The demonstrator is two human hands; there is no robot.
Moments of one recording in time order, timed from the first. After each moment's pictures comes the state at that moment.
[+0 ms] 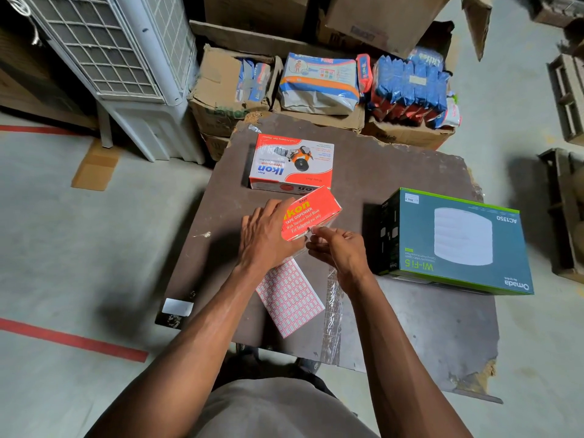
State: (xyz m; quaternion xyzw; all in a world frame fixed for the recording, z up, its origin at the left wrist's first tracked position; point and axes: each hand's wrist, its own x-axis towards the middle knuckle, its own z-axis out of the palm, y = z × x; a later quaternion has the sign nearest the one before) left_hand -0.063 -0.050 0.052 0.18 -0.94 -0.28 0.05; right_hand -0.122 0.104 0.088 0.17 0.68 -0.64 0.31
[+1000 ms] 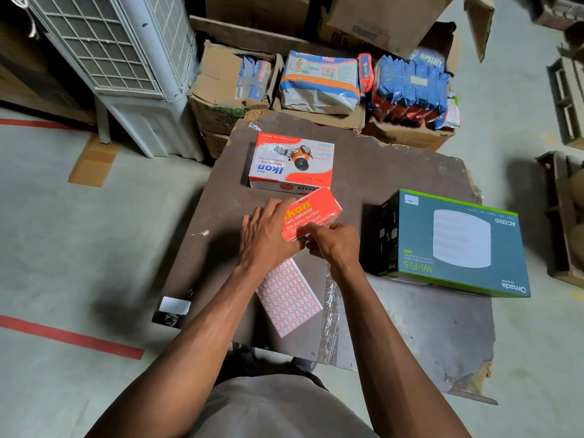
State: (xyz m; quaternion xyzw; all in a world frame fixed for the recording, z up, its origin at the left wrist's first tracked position) left_hand -0.065 -0.048 0.052 0.18 -0.94 -0.28 0.03; right_hand -0.132 0.080 0.089 0.16 0.79 -0.52 0.27
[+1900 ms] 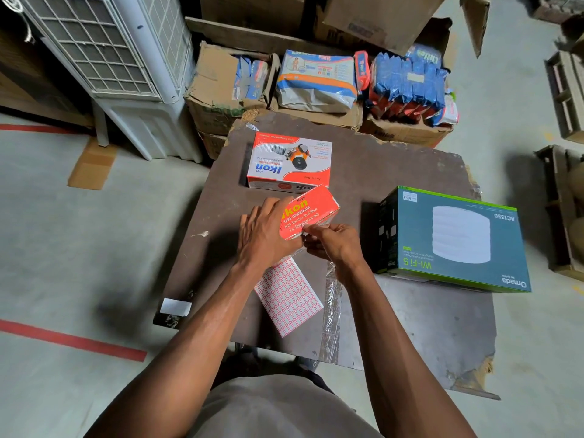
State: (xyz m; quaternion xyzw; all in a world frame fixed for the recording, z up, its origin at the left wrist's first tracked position) left_hand -0.065 -0.050 0.057 0.18 -0.94 -0.28 0.03; right_hand -0.134 0.095 0.080 0.14 0.74 -0.58 0.32
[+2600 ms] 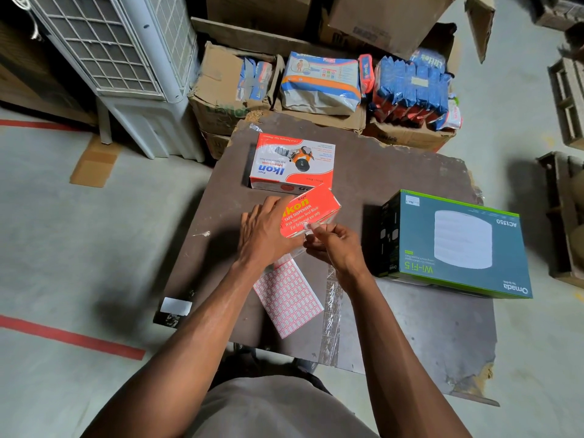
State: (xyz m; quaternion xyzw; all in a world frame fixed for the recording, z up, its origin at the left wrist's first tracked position) left_hand -0.070 -0.058 0.052 0.18 -0.94 -0.29 0.03; right_hand -0.131 0.101 0.065 0.12 0.70 -0.62 0.32
